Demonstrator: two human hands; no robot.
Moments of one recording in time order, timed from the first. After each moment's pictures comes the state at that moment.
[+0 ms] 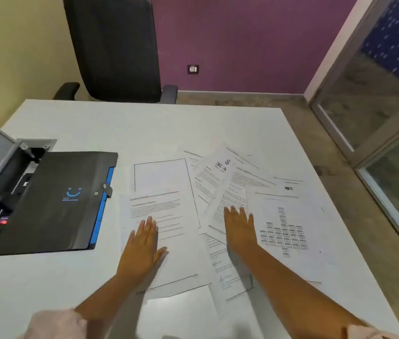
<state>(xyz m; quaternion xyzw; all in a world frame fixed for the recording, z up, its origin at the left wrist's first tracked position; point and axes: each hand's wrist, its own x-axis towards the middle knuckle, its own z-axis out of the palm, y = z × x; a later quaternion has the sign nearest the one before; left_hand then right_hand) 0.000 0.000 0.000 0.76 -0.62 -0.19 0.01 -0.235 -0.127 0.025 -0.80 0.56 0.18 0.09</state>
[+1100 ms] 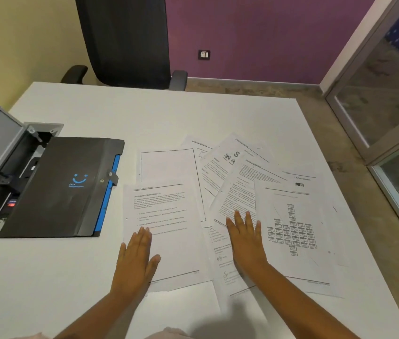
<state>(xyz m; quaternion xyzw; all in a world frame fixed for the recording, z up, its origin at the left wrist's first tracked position) -0.006 0.057 -0.028 0.80 -0.56 -0.21 0.09 -0.257 -0.094 -0.008 -0.84 0.52 0.14 0.06</state>
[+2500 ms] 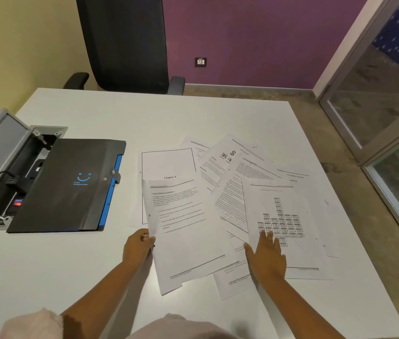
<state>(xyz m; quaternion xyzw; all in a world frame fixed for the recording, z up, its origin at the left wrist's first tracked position) -0.005 0.023 0.001 0.81 -0.25 -0.41 0.33 -0.304 -0.055 0.001 -0.67 0.72 0.11 0.17</state>
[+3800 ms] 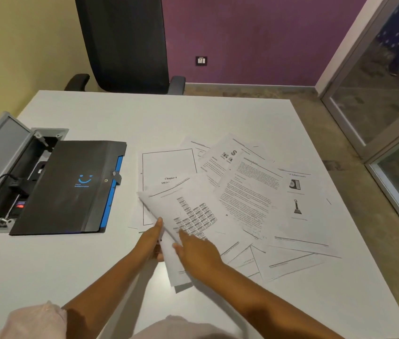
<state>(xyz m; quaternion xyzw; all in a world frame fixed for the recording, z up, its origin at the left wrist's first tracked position) -0.021 0.004 0.029 0.70 -0.16 -0.58 0.37 -0.164 -0.024 0.060 -0.83 0.45 0.11 0.32</state>
